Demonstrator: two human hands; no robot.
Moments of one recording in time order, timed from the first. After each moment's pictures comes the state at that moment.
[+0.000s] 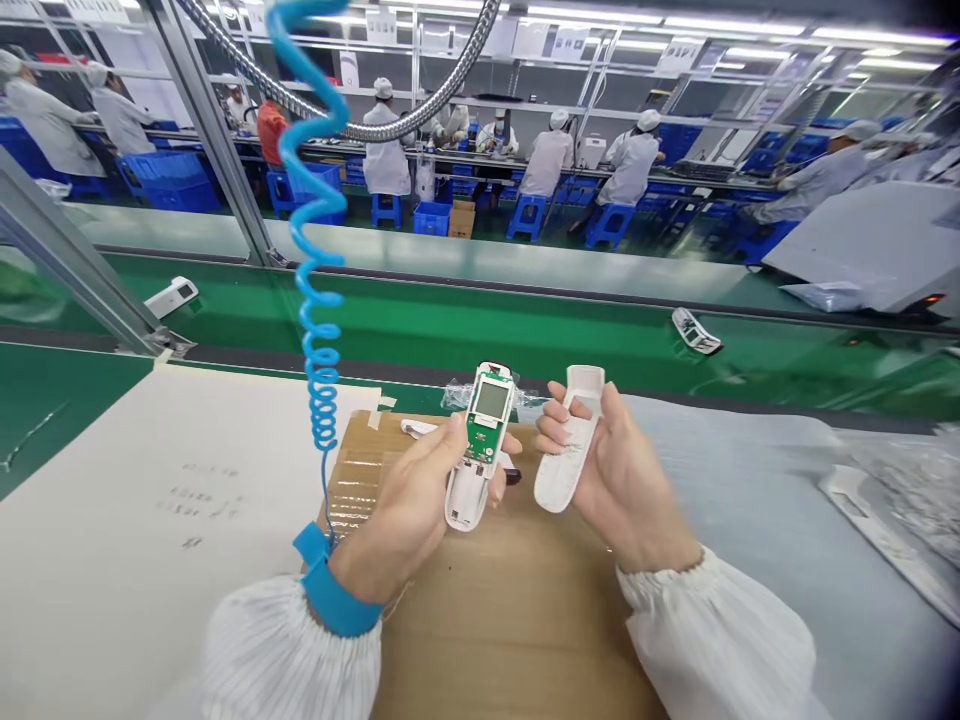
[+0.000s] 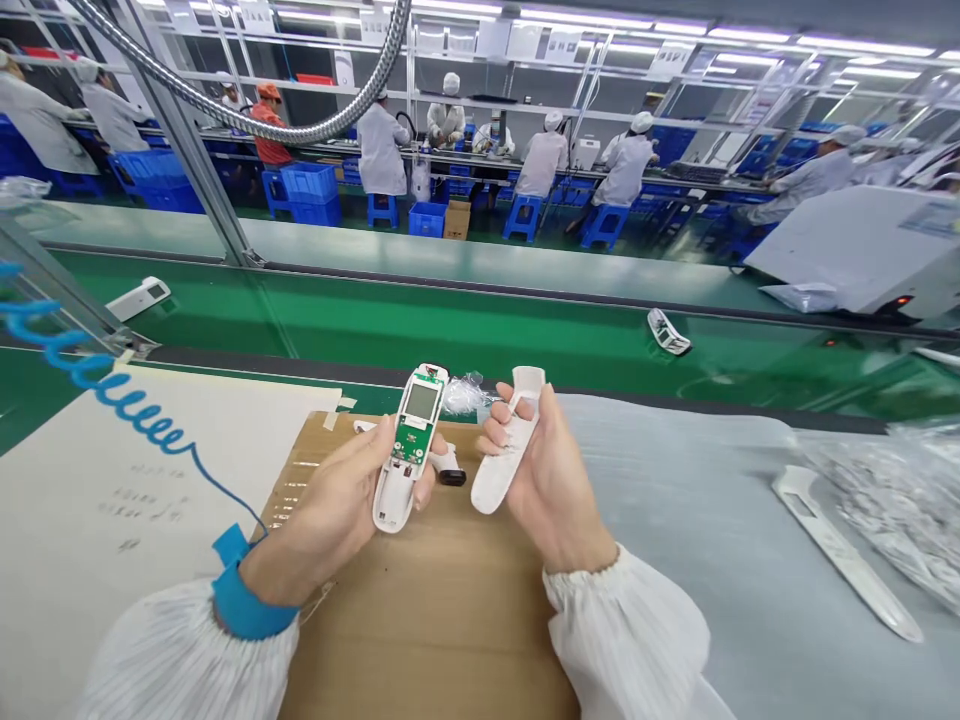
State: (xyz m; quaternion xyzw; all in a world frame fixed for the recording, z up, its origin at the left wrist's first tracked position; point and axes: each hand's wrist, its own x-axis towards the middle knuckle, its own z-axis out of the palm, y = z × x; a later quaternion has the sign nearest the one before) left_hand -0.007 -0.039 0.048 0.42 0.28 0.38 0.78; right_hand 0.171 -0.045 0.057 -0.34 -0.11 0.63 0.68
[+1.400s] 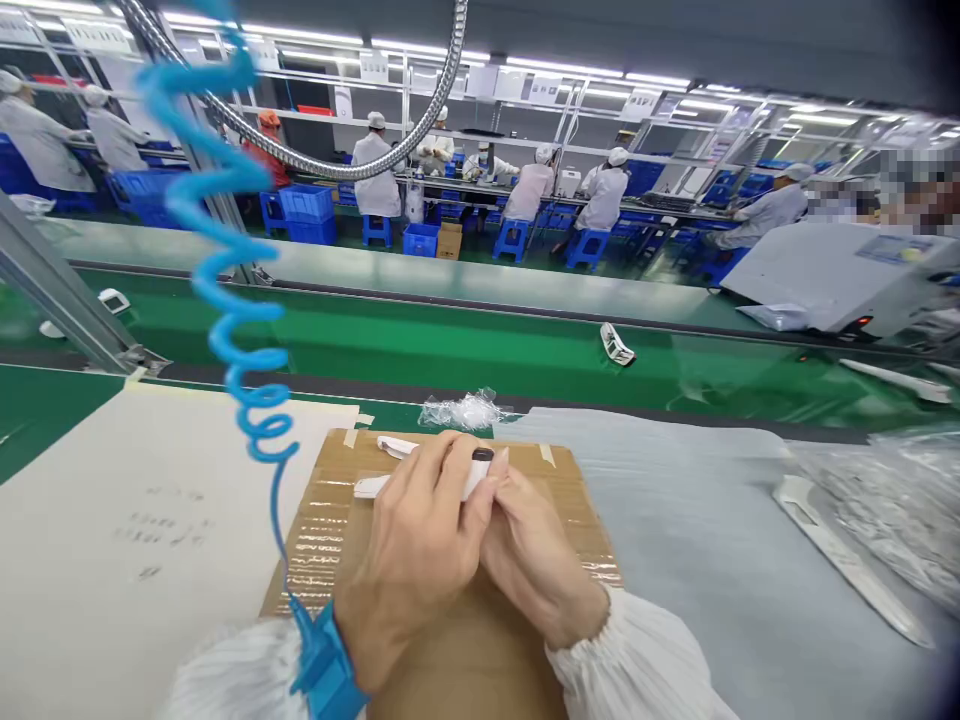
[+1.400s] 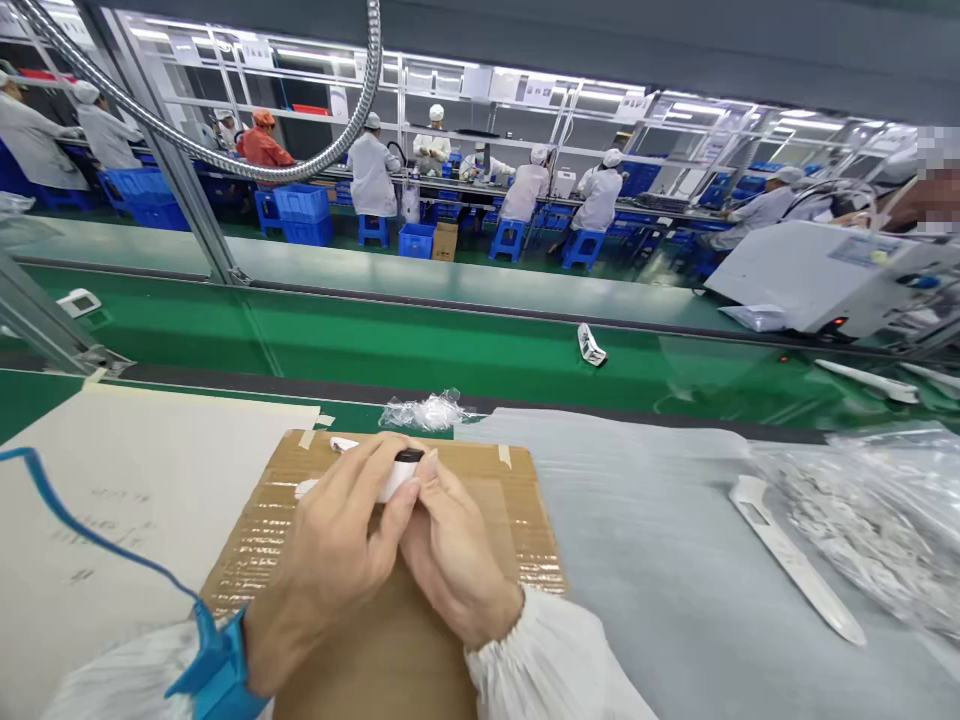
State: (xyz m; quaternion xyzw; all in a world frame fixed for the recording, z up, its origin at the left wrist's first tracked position) left_hand 0.007 -0.061 0.042 0.80 0.40 0.42 0.16; right_hand 0.117 -0.075 0.037 -0.30 -0.24 0.68 0.62
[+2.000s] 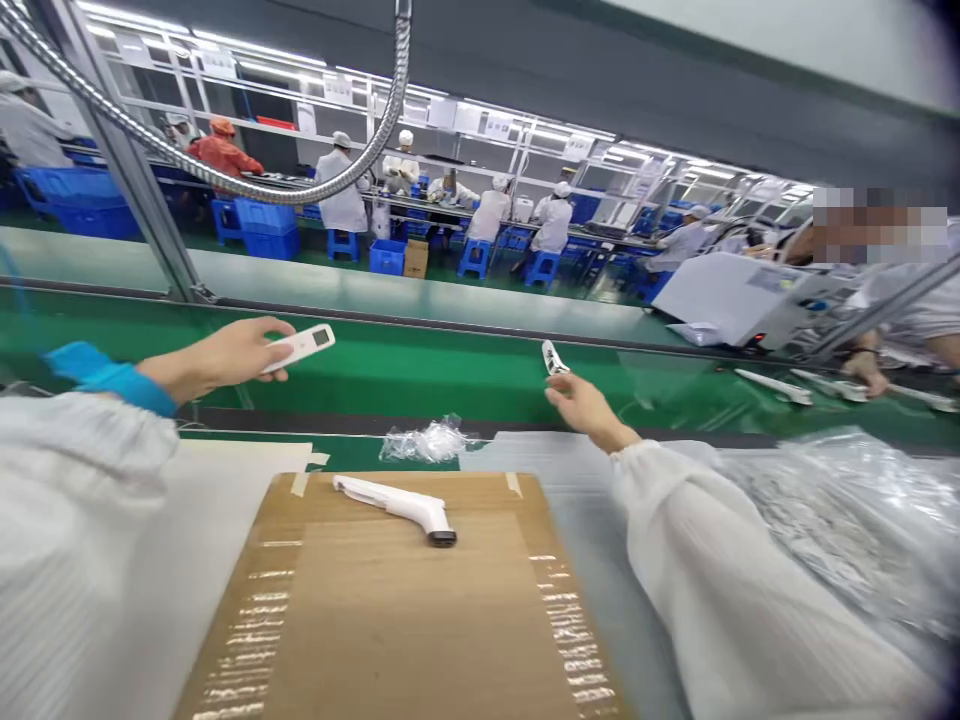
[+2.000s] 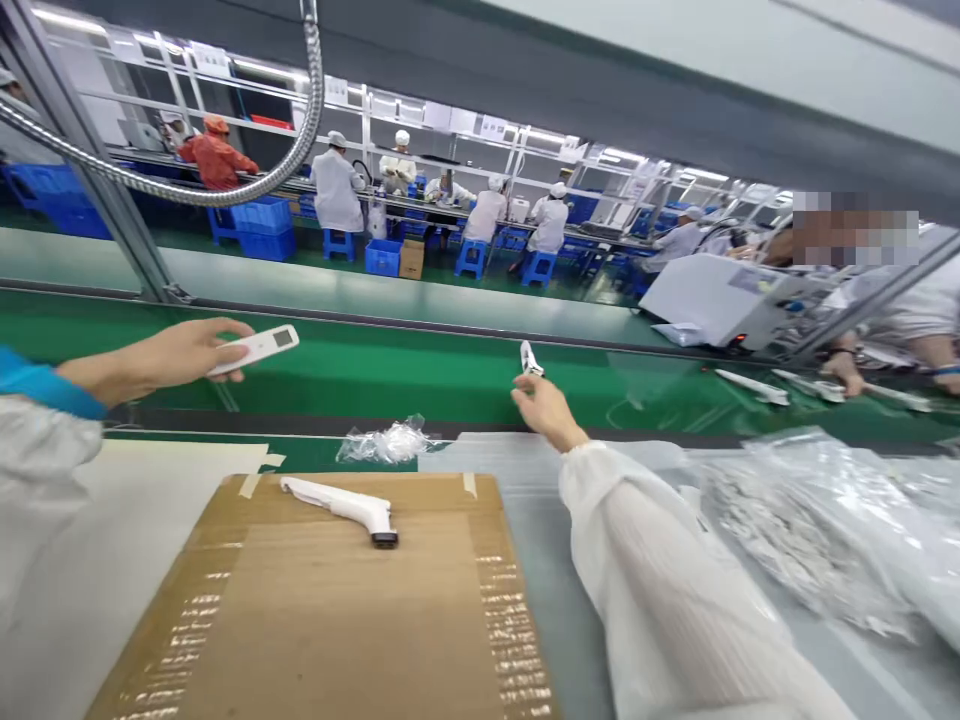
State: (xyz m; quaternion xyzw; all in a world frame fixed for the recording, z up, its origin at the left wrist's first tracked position) left_hand -0.104 0.158 0.118 0.75 0.61 0.11 0.22; right_hand 0.354 0.062 0.037 -0.79 -0.48 0.16 0.35
